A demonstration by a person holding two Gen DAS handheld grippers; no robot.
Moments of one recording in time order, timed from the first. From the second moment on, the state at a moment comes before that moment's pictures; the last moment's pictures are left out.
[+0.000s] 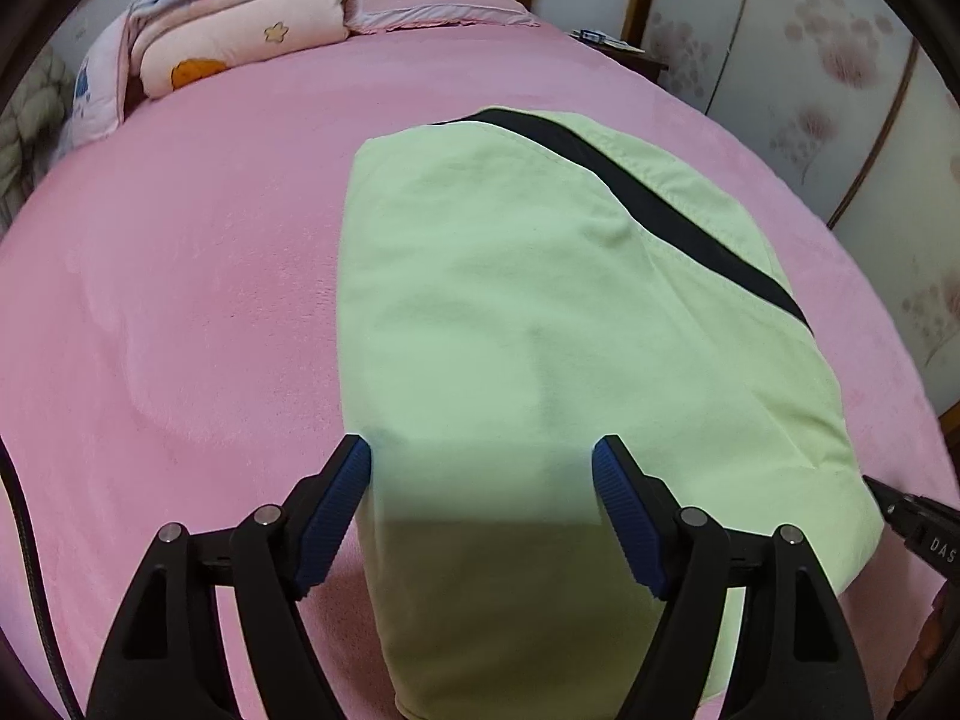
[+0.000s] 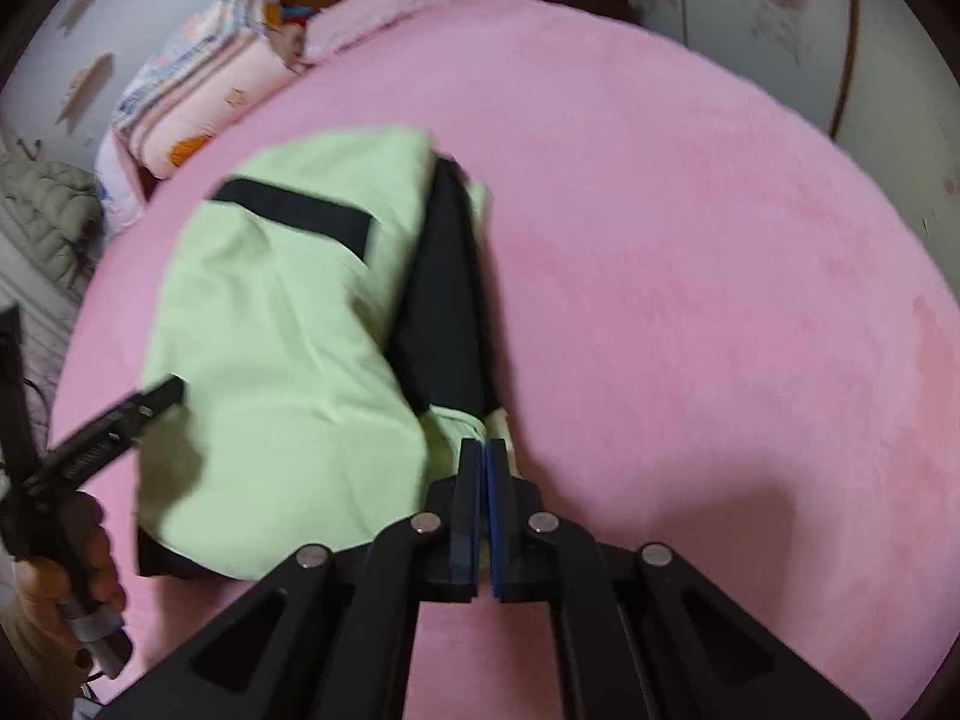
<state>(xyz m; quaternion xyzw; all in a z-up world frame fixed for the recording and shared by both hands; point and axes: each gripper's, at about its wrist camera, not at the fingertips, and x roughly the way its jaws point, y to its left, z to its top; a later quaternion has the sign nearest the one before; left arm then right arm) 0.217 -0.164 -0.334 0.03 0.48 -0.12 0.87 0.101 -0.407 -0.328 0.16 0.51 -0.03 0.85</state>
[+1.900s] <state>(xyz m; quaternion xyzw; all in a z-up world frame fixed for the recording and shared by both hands) 0.323 -0.167 -0.333 -0.01 0.49 -0.13 0.86 0.258 -0.399 -0.313 0.08 0.50 -0.01 0.86</state>
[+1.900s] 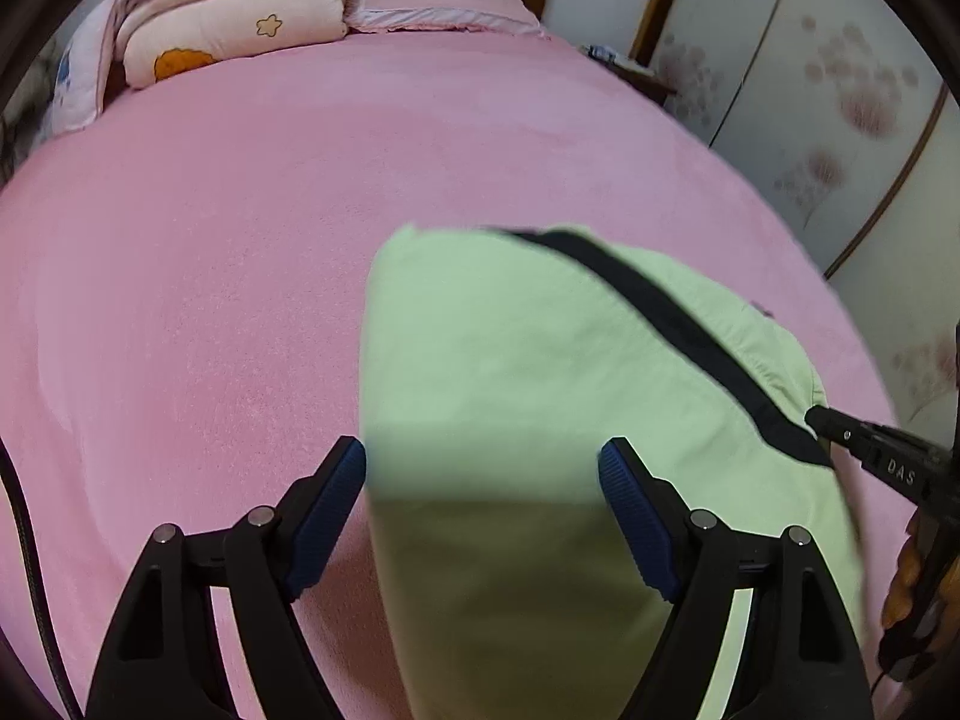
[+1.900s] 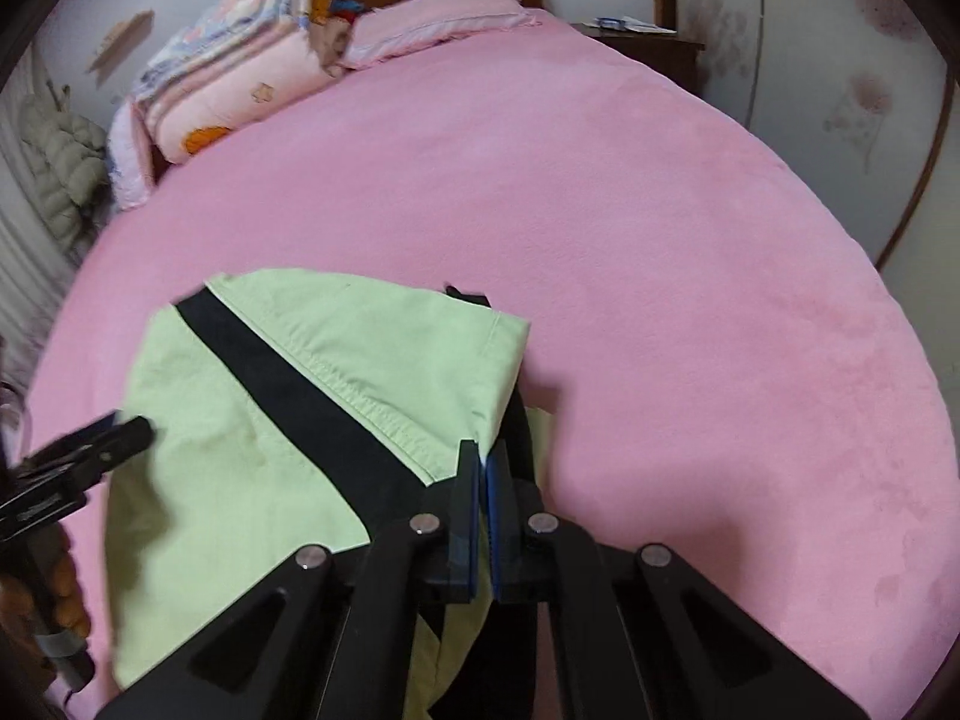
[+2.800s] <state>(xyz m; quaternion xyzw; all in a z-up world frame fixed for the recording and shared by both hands) 0.272 -0.159 -0.207 -0.05 0.52 -0.12 0.85 0.180 -0.384 -0.173 0.13 0.44 0.00 0.89</state>
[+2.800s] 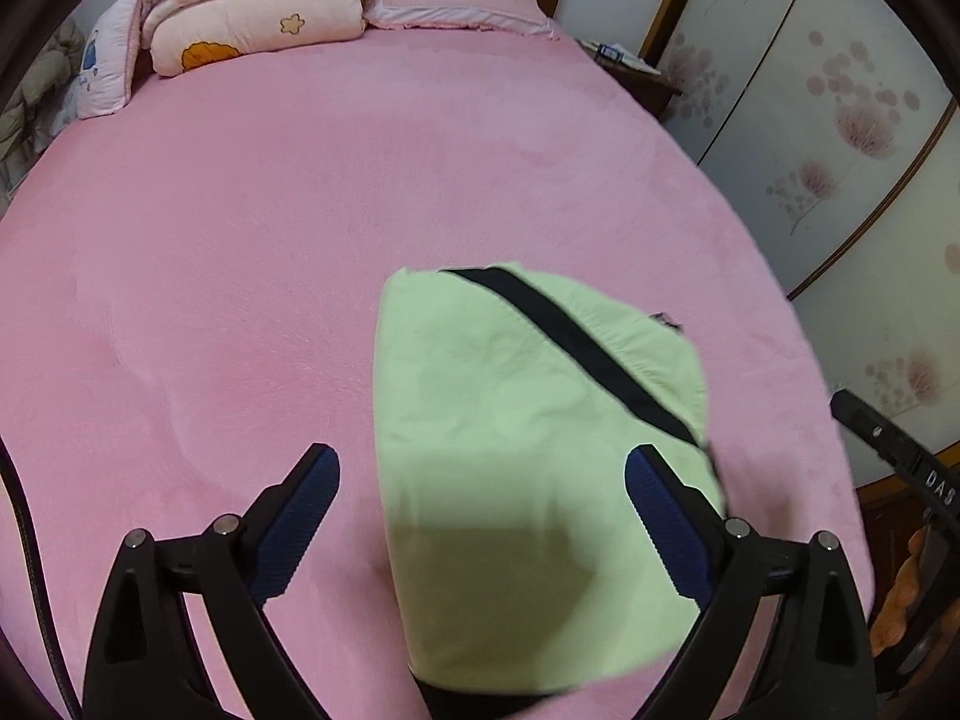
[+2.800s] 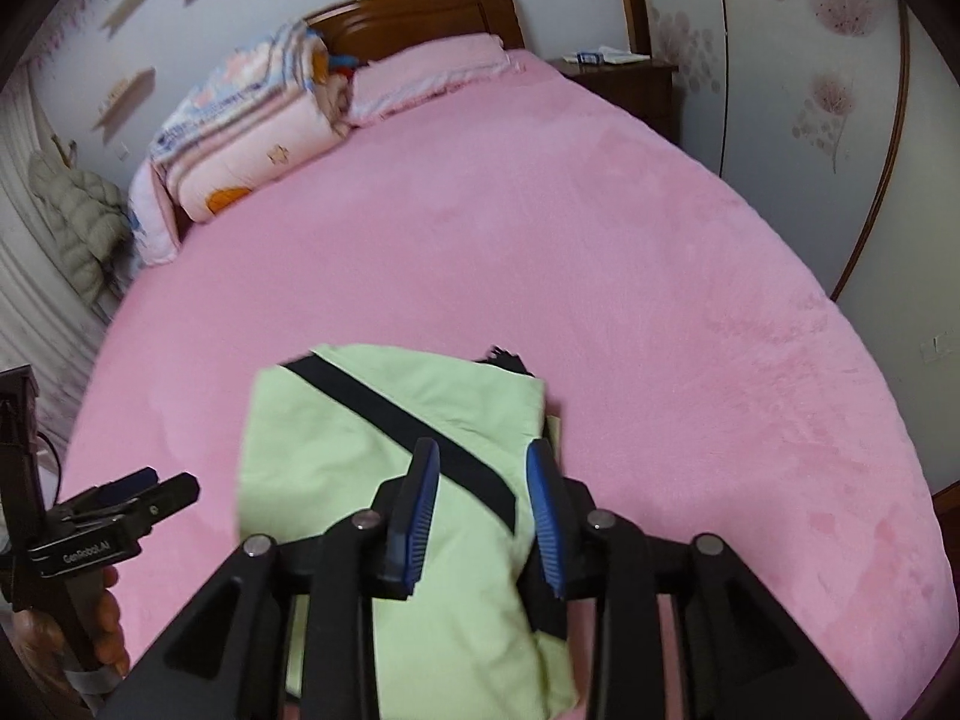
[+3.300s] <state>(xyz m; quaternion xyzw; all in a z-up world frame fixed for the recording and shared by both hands) 0.202 -0.159 -0.131 -0.06 0.52 -0.11 0.84 0.127 -0.357 -0.109 0.12 0.45 0.06 0.88</state>
